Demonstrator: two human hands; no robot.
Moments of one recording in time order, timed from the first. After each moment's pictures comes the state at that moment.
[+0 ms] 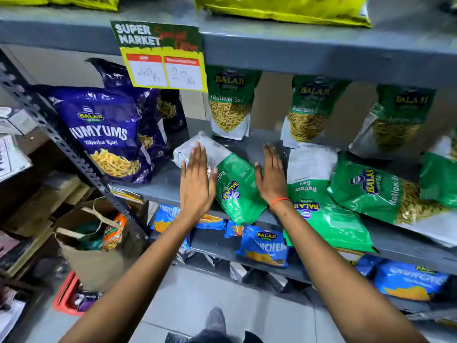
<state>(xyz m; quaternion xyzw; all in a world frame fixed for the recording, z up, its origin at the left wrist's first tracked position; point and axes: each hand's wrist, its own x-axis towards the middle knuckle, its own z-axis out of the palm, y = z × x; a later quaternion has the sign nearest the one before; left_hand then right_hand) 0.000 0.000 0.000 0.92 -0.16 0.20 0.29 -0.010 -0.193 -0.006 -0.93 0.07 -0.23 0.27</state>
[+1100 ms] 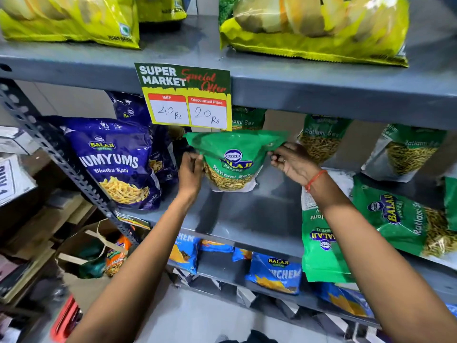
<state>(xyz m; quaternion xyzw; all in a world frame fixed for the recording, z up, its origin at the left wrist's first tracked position) 0.091 0.021 0.036 0.71 -0.05 0.08 0.69 0.056 -0.225 0.087 -0.65 0.12 -0.02 0.75</state>
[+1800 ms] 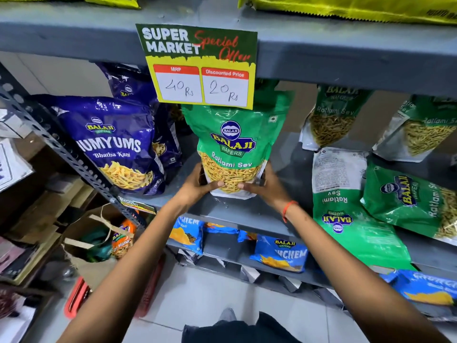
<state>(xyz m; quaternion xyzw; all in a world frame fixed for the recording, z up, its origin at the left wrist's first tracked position) 0.073 0.064 -0.013 0.78 -0.10 -0.20 0.59 0.015 -0.151 -0.012 -0.78 0.05 -0.01 0.62</state>
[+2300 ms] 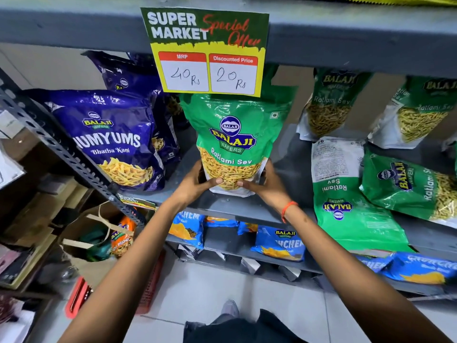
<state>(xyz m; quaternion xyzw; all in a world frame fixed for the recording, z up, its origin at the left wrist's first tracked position) 0.069 0.075 -0.014 0.79 -0.16 -0.21 0.56 -0.003 -0.133 -0.011 -0.78 0.09 -0.05 0.61</state>
